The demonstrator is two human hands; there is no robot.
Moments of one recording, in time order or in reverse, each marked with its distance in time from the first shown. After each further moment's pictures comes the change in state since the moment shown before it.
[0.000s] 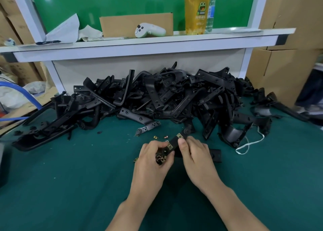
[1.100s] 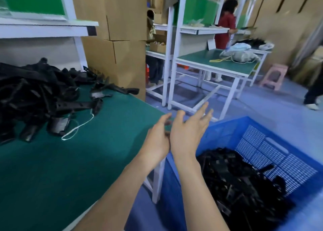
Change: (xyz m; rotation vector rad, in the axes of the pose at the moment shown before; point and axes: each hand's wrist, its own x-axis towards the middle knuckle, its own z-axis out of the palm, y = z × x) left_hand -0.126 0.317 0.231 -0.725 -0.974 0.000; right_hand -0.177 0.070 -0.304 -0.161 1.059 0.830
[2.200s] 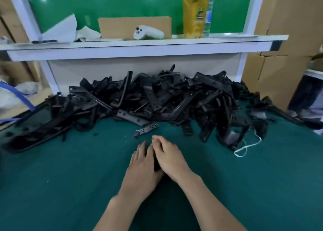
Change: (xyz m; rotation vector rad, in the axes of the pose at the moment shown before) left_hand -0.205 -0.085 -0.378 1.049 0.608 -0.441; right_hand -0.295 -0.115 0.285 0.030 -1.429 -0.524
